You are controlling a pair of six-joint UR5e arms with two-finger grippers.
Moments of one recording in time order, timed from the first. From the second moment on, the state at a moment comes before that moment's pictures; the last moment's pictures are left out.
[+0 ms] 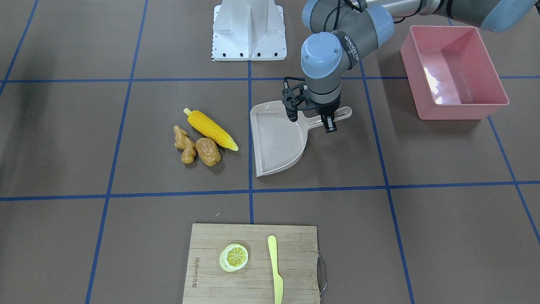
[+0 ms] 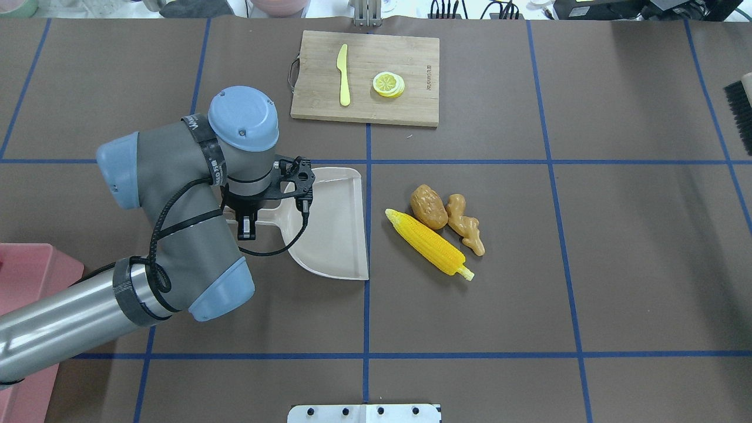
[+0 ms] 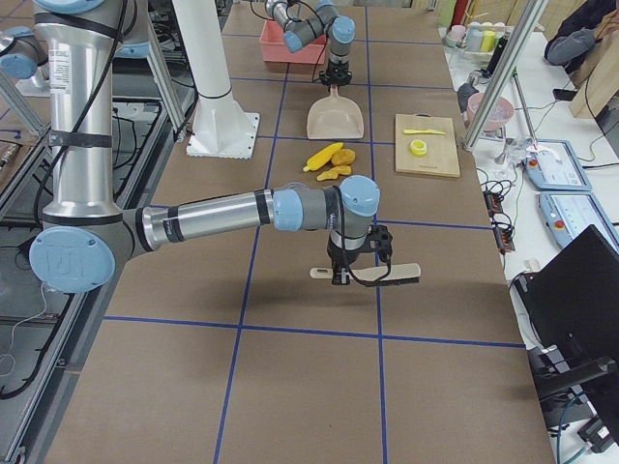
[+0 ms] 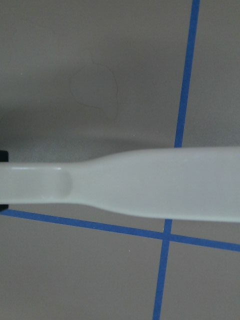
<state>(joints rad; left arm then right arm) -0.60 -2.25 -1.70 -1.18 -1.92 0.44 1.39 -1.62 1.83 -1.72 2.30 0.06</state>
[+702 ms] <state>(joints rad) -0.60 -2.30 -1.64 -1.21 -1.95 0.43 1.39 -1.62 1.84 -1.72 2.34 0.06</state>
